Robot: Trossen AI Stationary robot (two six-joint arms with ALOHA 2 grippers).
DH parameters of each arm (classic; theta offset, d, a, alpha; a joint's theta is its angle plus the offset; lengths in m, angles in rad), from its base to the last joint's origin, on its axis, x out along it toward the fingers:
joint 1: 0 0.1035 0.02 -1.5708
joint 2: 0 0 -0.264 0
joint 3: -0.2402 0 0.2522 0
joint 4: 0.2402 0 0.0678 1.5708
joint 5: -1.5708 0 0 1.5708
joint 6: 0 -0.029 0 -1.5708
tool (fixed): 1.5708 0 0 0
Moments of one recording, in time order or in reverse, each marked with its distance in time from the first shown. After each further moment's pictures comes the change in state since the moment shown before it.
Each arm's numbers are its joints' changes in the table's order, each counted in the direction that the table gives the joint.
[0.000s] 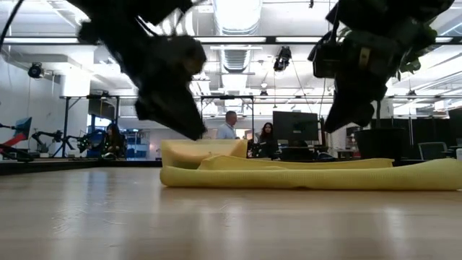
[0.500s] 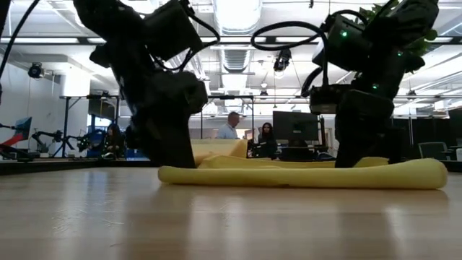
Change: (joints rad) left arm 0.068 0.134 -0.004 0.014 -0.183 0.083; right arm -0.025 0.222 -0.008 0.027 -0.040 0.059
